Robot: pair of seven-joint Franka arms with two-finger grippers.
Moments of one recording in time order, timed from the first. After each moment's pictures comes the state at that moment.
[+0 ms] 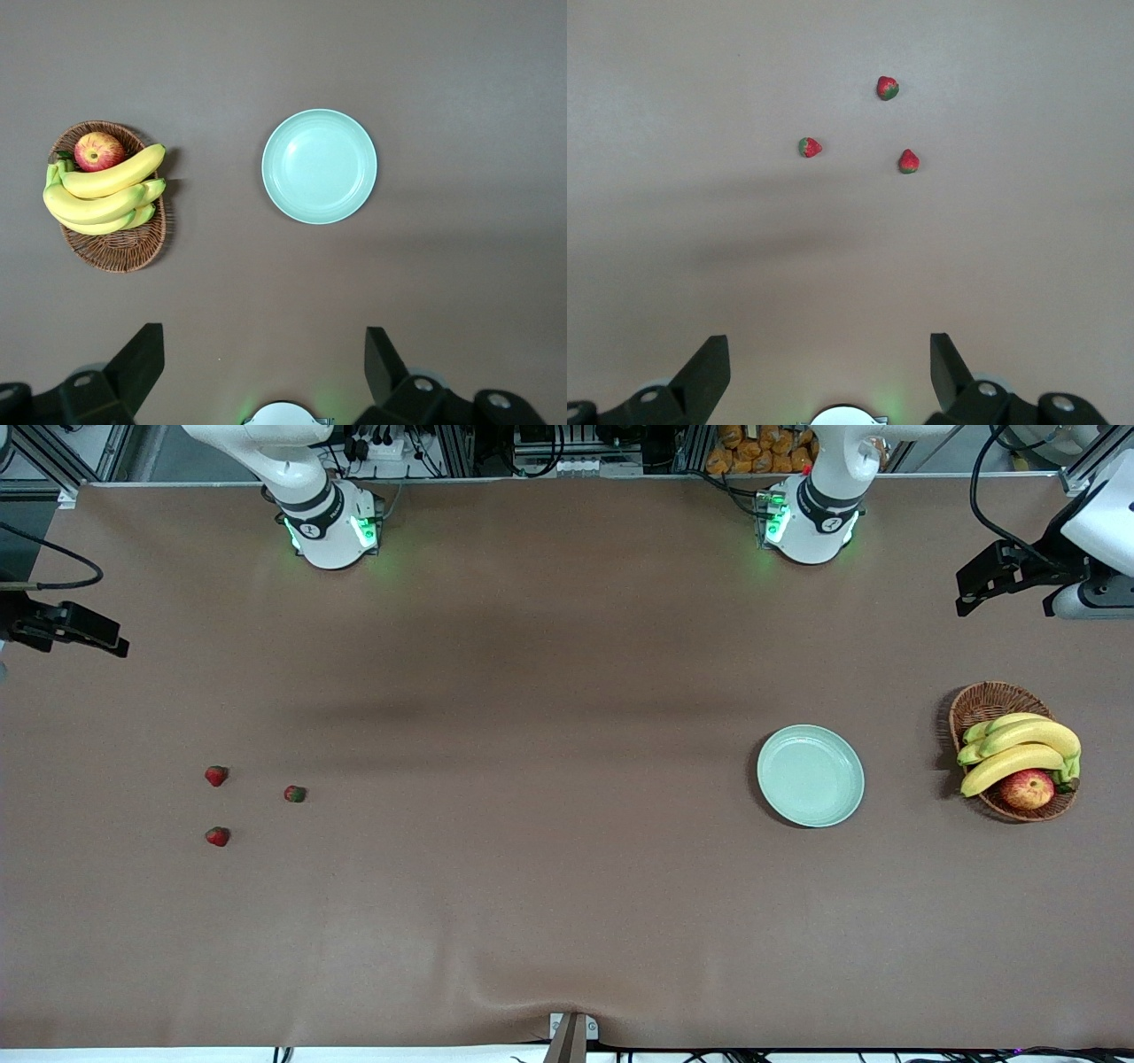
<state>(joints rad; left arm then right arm) -0.13 -0.09 0.02 -1.57 0.04 1.44 -0.08 -0.02 0.00 -0.07 -1.59 -0.02 1.46 -0.01</state>
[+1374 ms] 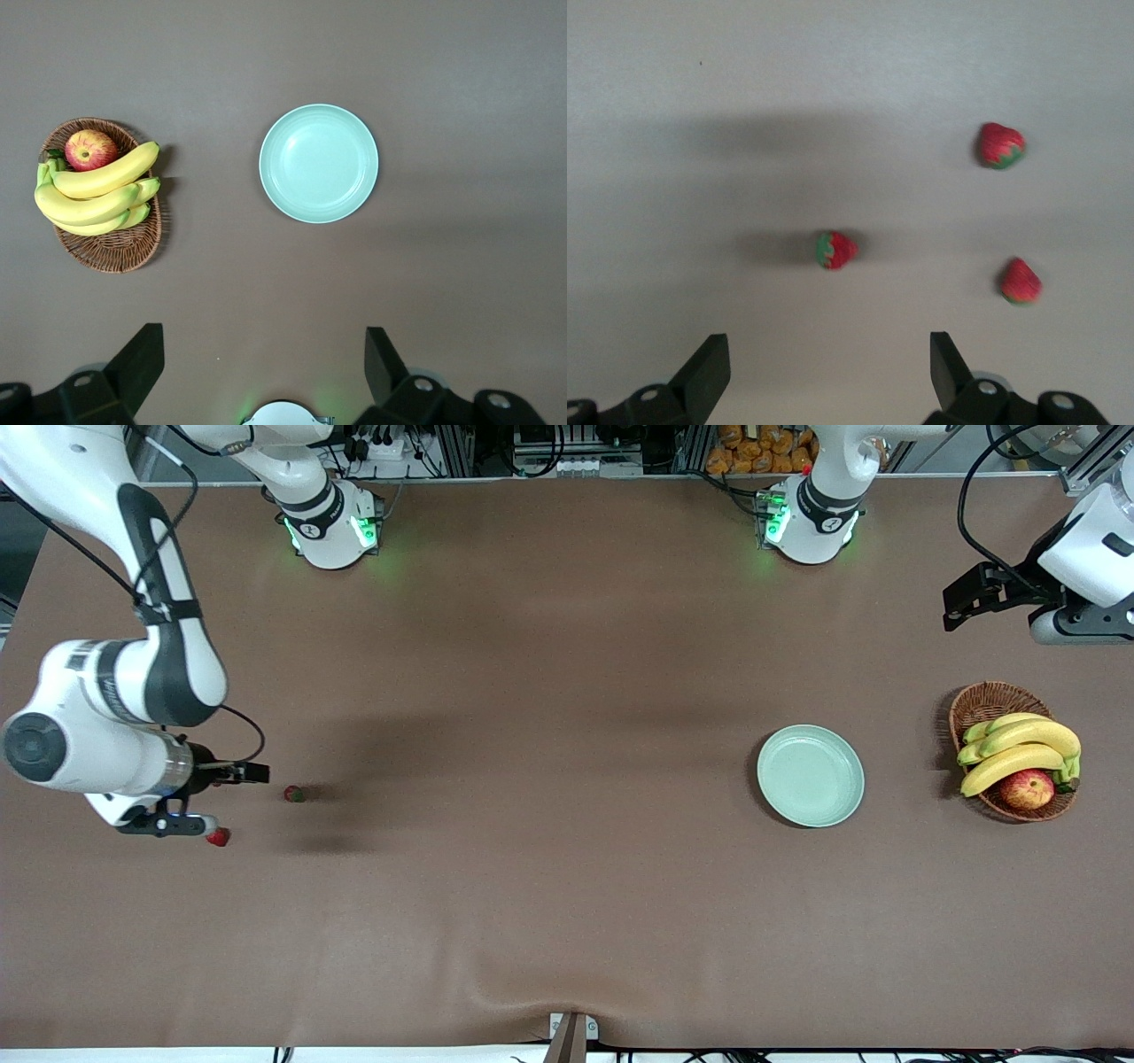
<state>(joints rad) -0.13 -0.05 0.01 -1.56 0.04 1.45 -0.08 0.04 0.40 -0.06 -1.83 0.02 2.08 -0.01</state>
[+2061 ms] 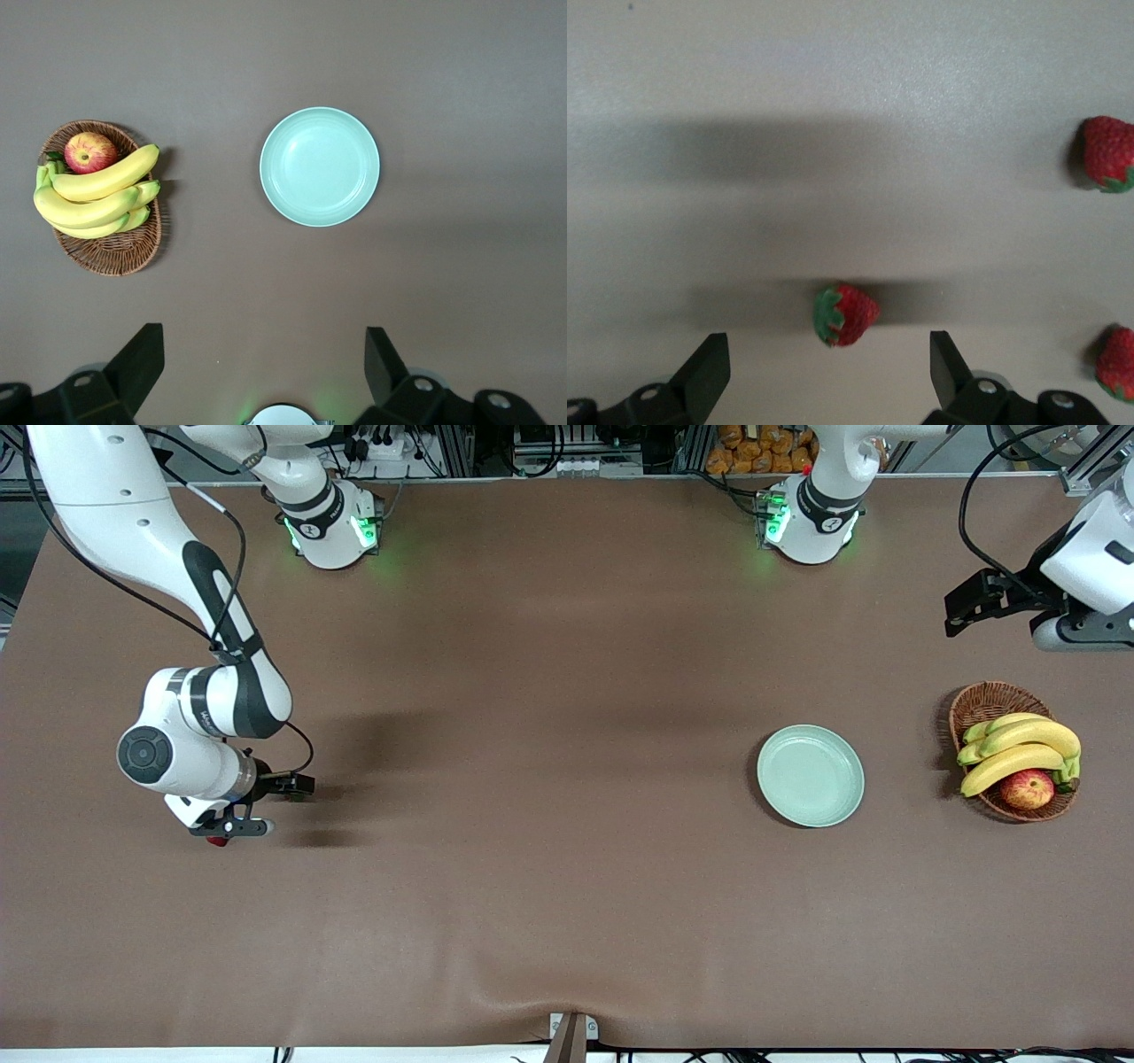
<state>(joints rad) -0.13 -0.02 0.01 -1.55 0.04 1.46 -0.08 0.06 0.52 -0.06 -1.93 0.02 2.33 -0.01</state>
